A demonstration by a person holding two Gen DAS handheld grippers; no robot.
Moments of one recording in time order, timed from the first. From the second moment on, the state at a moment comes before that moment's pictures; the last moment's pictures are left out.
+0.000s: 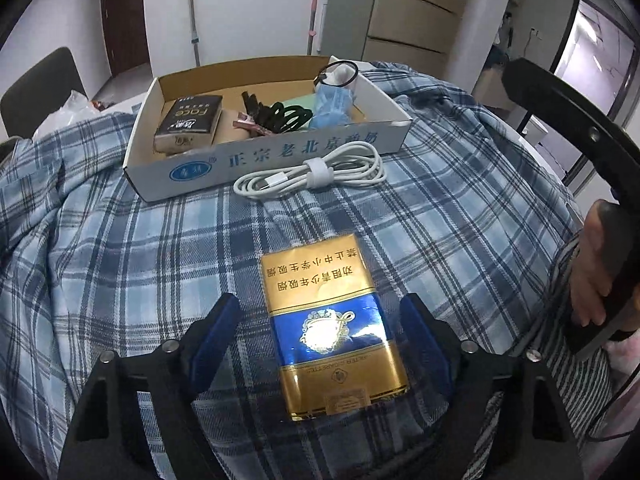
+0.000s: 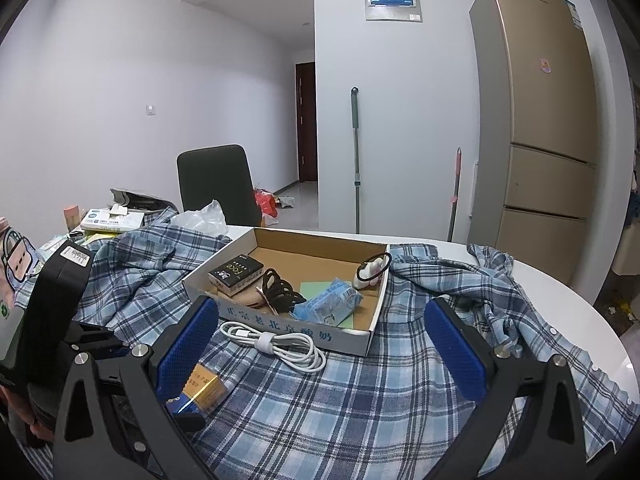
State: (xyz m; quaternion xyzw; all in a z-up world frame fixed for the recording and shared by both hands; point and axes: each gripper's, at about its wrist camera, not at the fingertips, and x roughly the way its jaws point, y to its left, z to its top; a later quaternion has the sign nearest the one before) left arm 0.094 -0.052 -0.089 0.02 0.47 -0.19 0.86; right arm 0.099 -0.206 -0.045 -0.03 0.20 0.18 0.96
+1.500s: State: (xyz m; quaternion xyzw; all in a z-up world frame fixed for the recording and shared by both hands) left arm 0.067 -0.007 -0.040 -0.03 0.29 -0.10 0.95; right arm 0.207 -0.182 -0.114 0.02 0.46 0.21 0.86
